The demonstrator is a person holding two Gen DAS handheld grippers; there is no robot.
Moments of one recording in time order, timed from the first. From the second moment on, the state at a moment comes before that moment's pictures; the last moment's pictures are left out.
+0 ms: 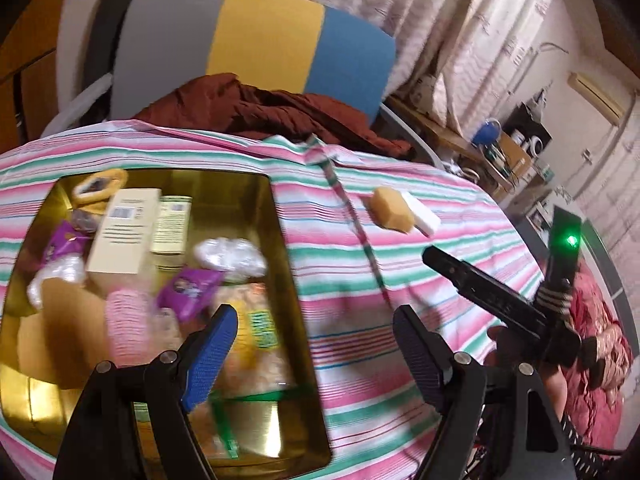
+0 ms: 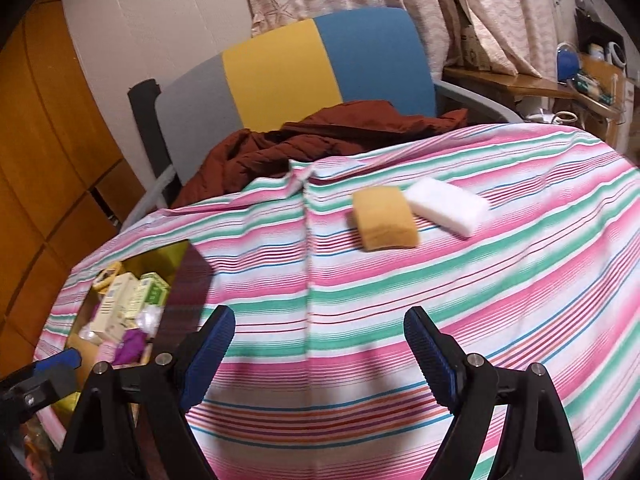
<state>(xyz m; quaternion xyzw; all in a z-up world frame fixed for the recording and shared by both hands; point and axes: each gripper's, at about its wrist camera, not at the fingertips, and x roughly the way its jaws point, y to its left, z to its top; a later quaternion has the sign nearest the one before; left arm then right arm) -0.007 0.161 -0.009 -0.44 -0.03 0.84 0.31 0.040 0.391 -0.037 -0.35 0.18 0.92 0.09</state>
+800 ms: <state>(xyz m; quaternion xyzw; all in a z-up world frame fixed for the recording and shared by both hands) 0.017 0.240 -0.031 -0.48 0.04 0.79 0.36 -0.035 0.527 -0.062 -0.39 0.08 0.91 0.14</state>
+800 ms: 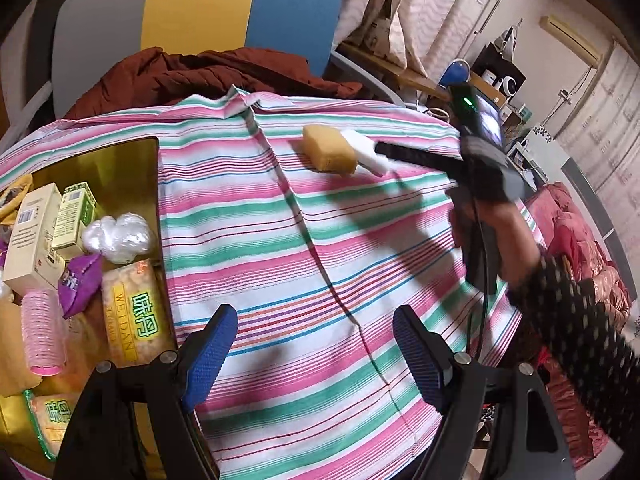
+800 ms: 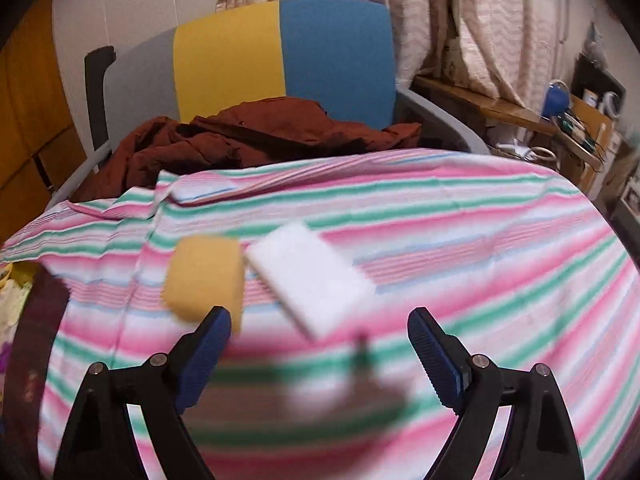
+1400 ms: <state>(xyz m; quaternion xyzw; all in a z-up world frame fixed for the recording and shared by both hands) -0.011 0.295 -0.037 -0.47 0.09 0.80 0.36 -0.067 0.546 -0.097 -0.45 0.09 0.88 0.11</state>
